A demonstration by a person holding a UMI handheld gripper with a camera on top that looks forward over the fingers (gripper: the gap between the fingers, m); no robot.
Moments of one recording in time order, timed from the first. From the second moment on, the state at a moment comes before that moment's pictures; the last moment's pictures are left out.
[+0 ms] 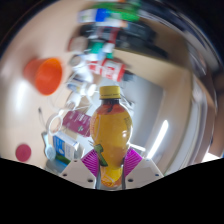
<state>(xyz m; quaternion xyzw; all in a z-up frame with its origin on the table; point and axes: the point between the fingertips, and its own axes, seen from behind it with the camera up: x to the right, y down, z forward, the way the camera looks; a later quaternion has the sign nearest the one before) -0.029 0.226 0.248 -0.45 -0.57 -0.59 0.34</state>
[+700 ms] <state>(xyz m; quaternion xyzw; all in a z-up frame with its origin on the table) 0.087 0.163 0.067 -0.80 -0.06 0.04 0.59</state>
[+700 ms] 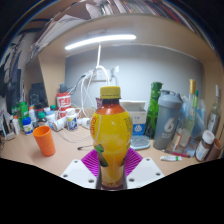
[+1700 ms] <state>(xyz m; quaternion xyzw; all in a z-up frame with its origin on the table) 0.054 -0.089 0.191 -0.83 0.00 0.00 0.56</state>
